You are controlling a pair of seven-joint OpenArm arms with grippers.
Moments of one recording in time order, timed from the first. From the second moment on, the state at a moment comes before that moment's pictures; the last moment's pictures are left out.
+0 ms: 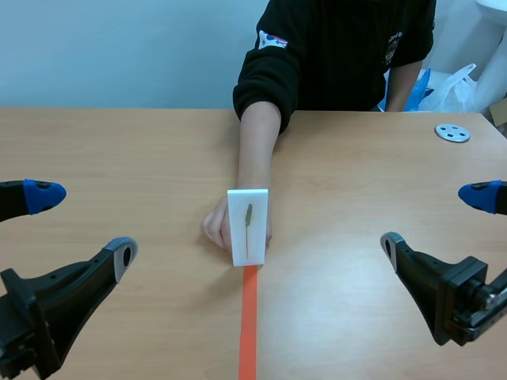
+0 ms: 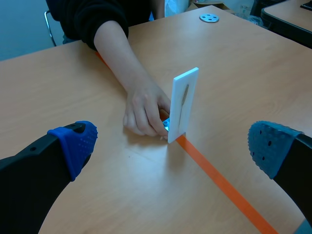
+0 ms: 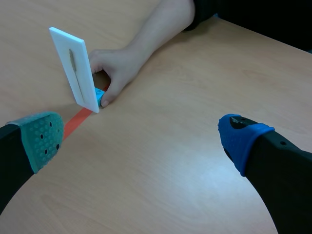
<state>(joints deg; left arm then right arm) 48.1 -32.5 -8.2 119.6 -21.8 -26.0 -9.3 -45.2 30.5 12.2 114.4 17.2 24.4 7.3</state>
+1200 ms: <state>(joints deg) 26.4 -28.4 3.5 94.9 -15.2 -30.7 -12.6 -45.2 30.5 12.2 114.4 17.2 24.4 7.4</state>
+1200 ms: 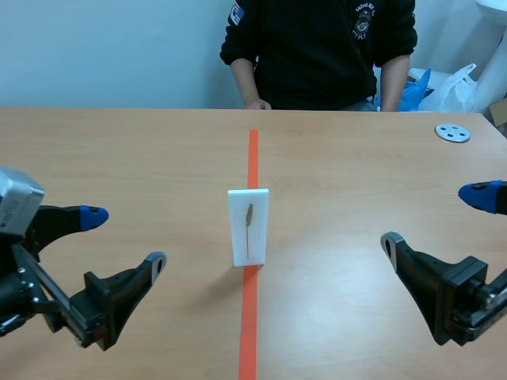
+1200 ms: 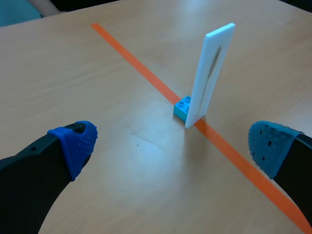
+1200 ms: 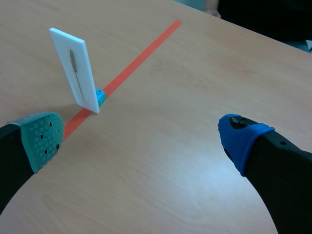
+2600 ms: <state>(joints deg) -8.7 -10.6 31.6 50.8 4.7 -24.2 -29.4 -45.2 30.5 12.2 114.4 17.2 24.4 7.4</state>
